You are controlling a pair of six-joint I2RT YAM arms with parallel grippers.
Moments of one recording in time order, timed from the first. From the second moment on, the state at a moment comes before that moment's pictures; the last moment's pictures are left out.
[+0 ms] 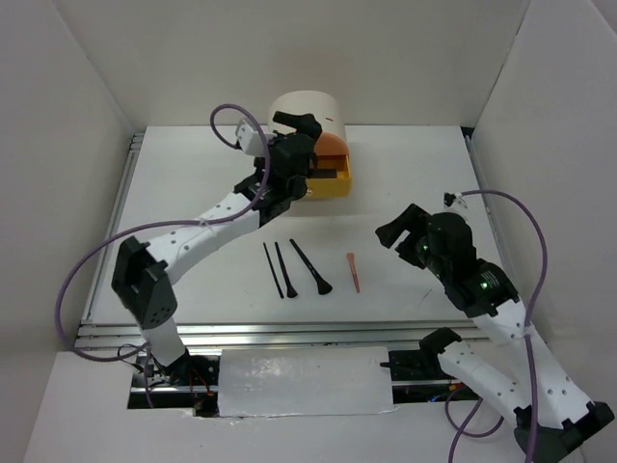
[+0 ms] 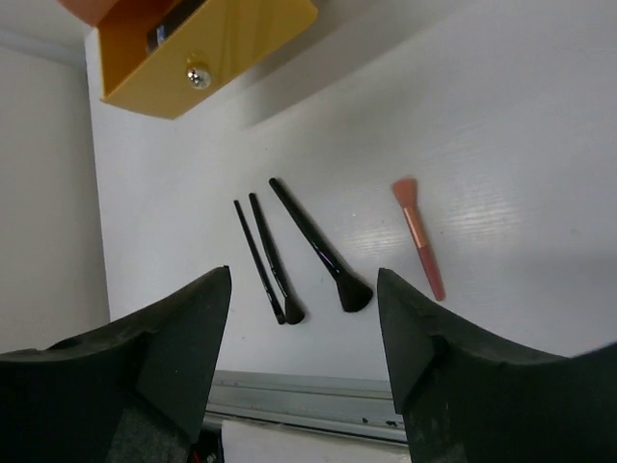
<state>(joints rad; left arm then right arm) -0.76 1.76 1.61 -0.06 -0.90 -1.35 0.46 0.70 0.90 -0.72 0.20 0.89</state>
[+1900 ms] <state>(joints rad) -0.72 0.70 1.28 -1.09 -0.58 -0.72 0.48 1.89 1.39 -0.01 -0.02 1.43</state>
